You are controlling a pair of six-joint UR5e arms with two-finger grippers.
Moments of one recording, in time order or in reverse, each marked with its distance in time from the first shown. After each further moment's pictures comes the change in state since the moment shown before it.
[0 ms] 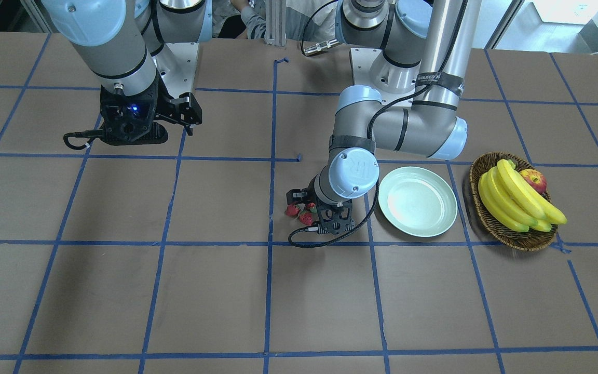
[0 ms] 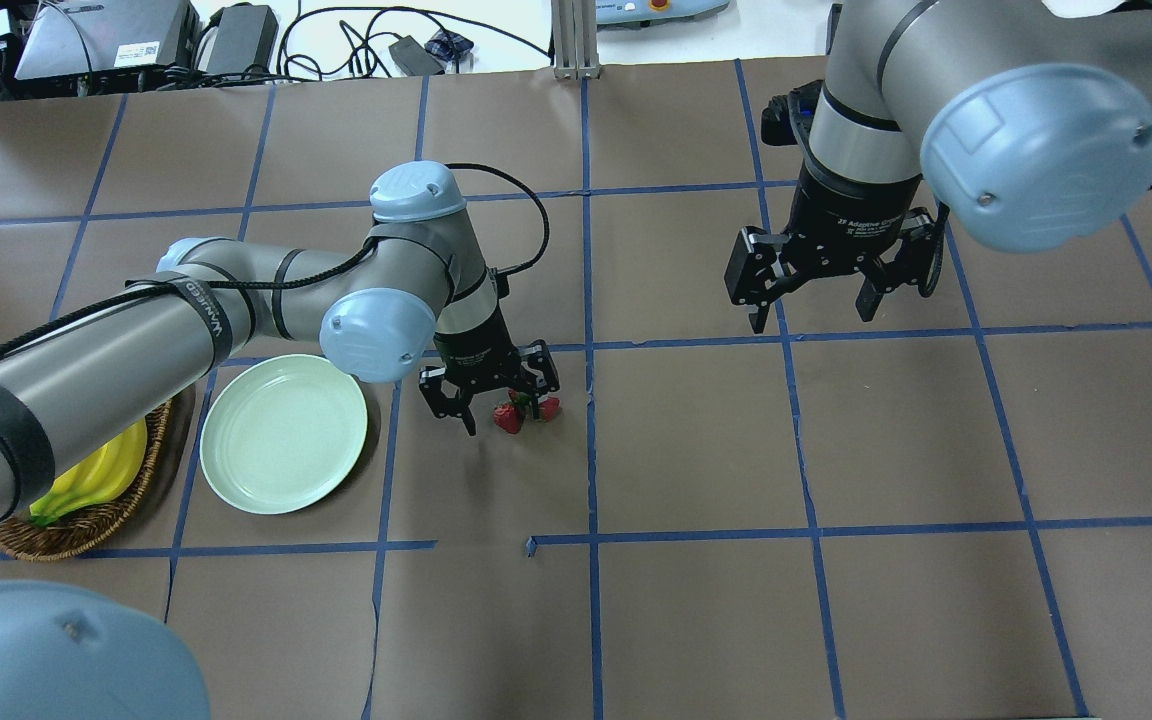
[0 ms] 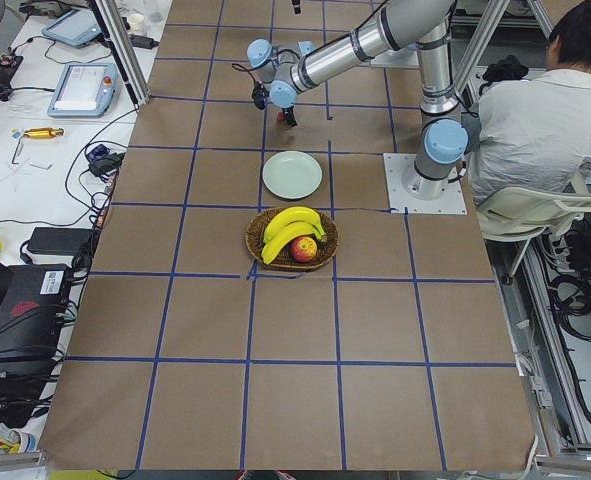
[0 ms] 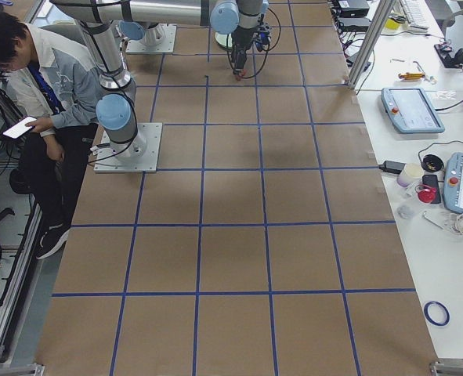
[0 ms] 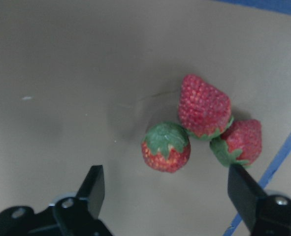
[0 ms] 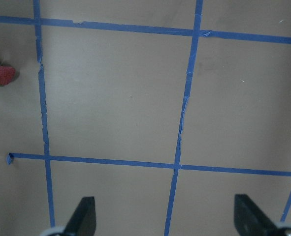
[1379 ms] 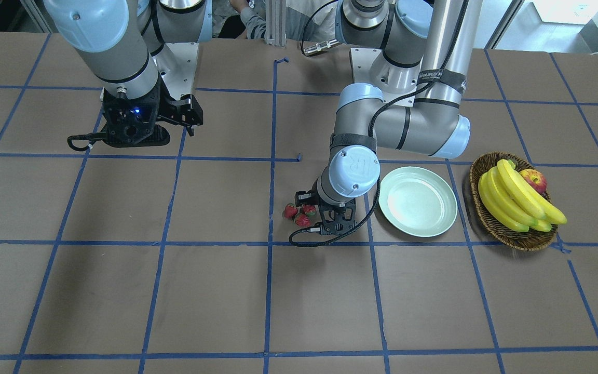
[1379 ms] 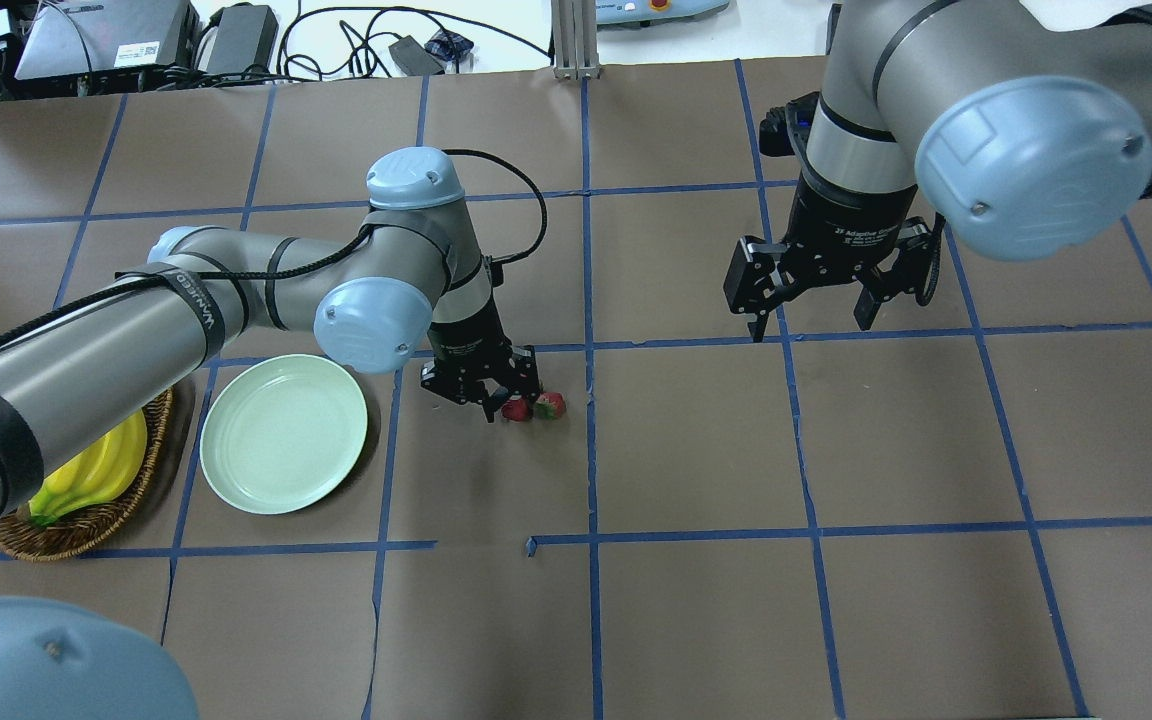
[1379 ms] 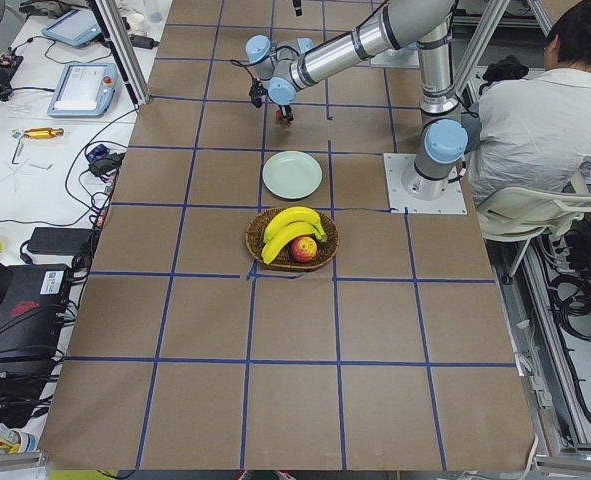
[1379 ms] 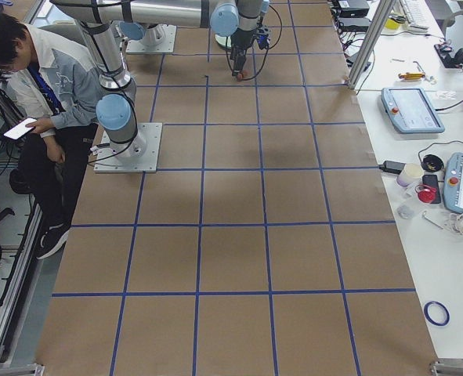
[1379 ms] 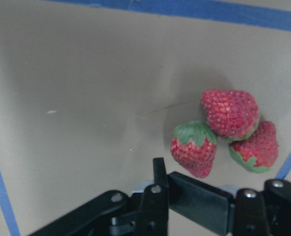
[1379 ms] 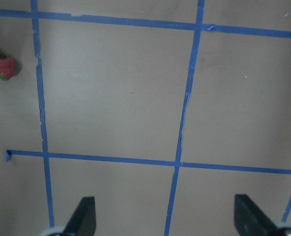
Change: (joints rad) left arm 0.001 0.021 0.019 -0.012 0.051 0.023; right arm 0.000 0.001 0.016 -0.002 0.002 -0.002
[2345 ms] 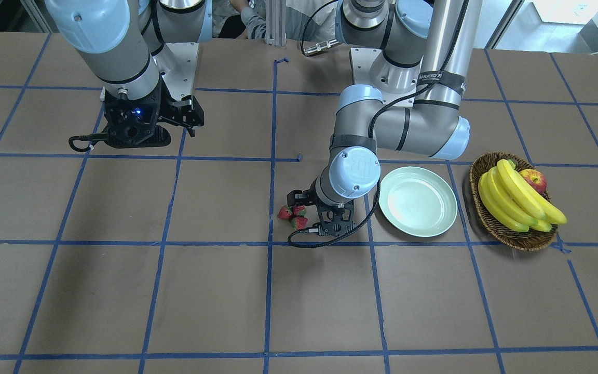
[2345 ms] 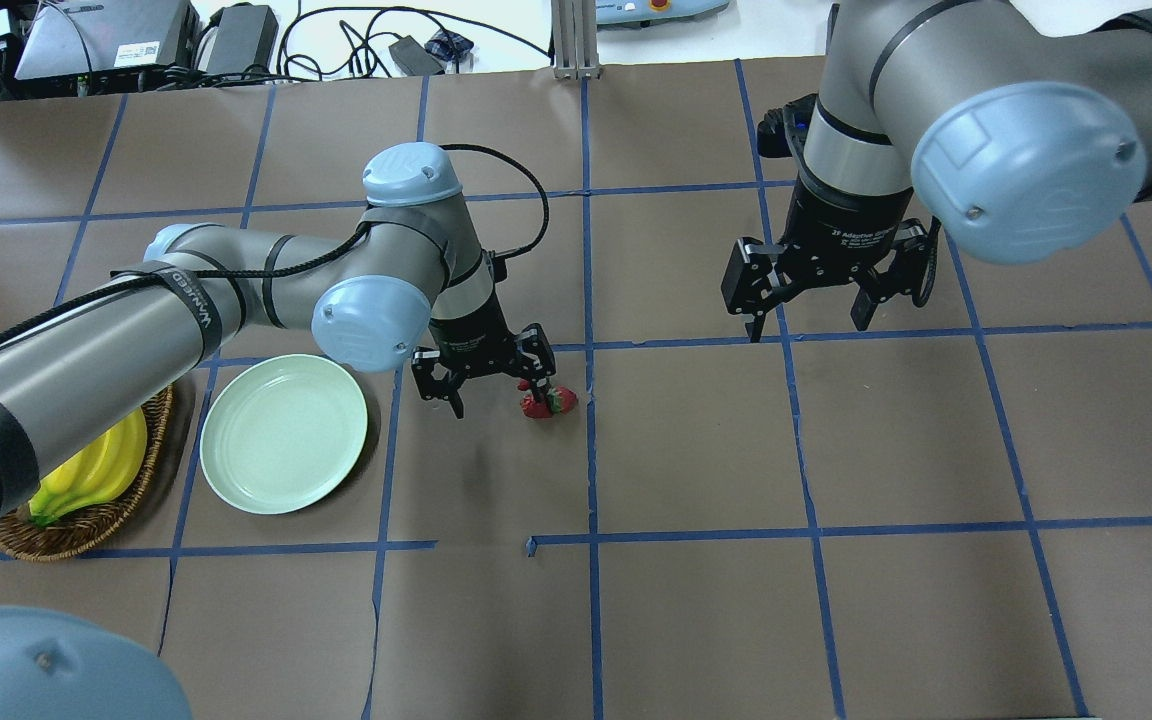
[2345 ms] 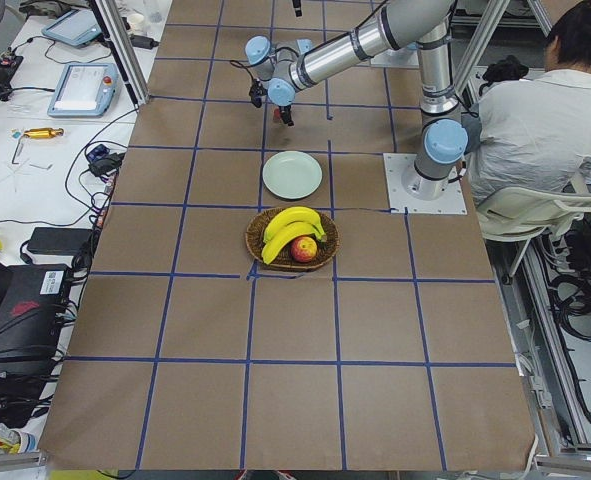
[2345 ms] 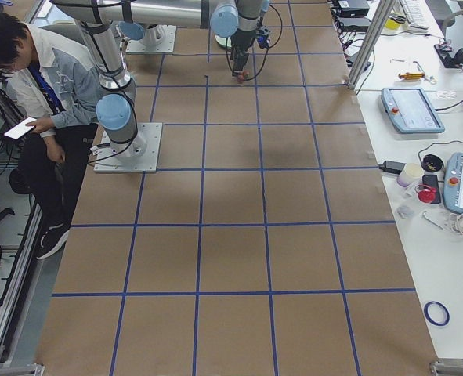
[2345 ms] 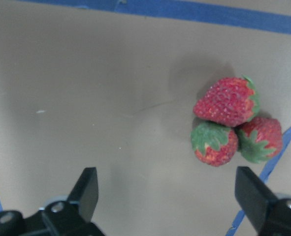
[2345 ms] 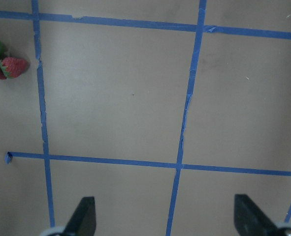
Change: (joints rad) left arm 0.000 0.008 0.002 0.004 -0.032 0.006; right arm 0.001 0.003 0.005 -0.012 0.003 0.003
